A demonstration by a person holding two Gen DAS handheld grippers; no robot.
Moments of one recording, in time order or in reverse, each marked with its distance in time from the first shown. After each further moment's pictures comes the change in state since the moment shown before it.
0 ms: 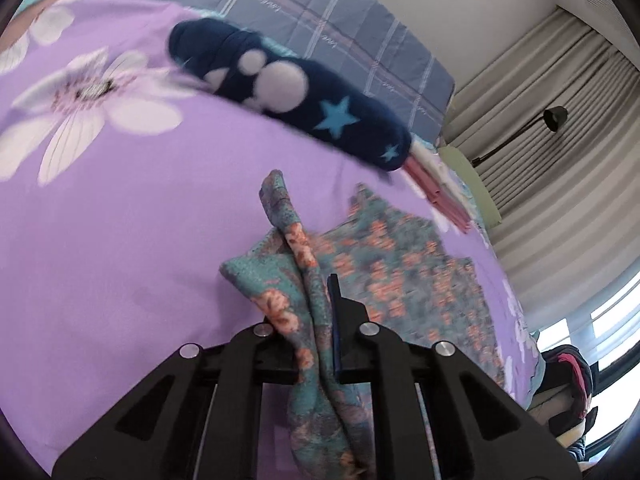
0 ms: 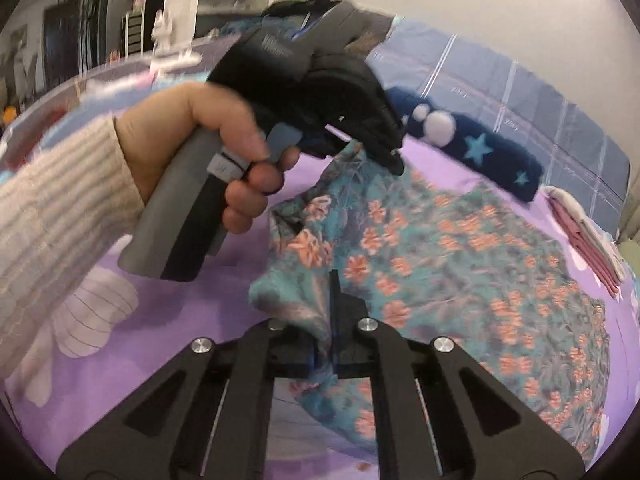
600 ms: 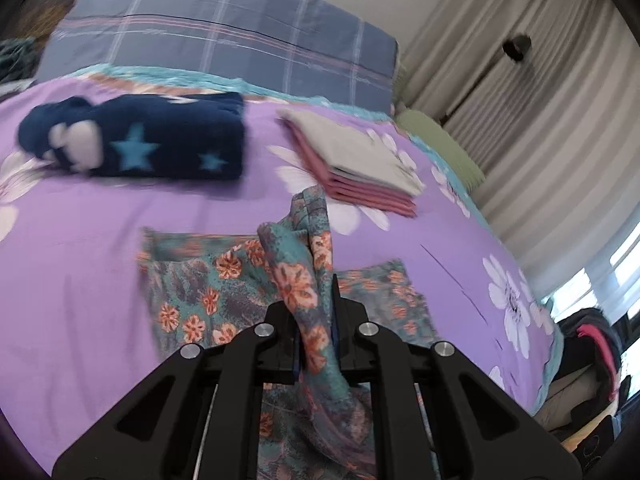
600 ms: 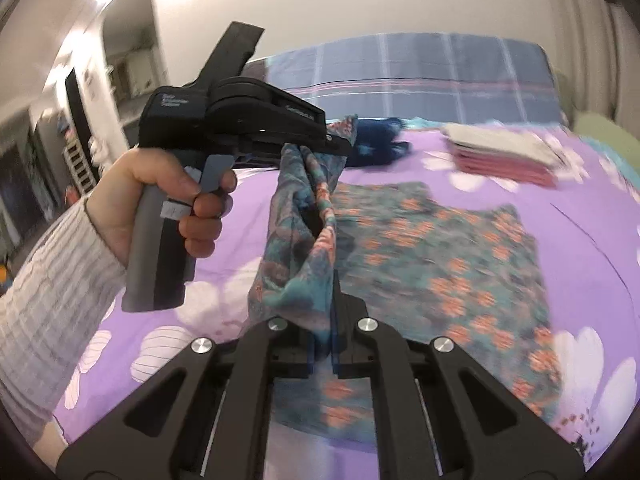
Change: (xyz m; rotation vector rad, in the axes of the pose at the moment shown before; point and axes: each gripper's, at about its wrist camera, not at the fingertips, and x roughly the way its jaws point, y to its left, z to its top) left arm 0.093 -0.209 0.002 0.247 0.036 0.043; right arm -0.094 -0.201 -0.083 0.504 -0.105 -0.026
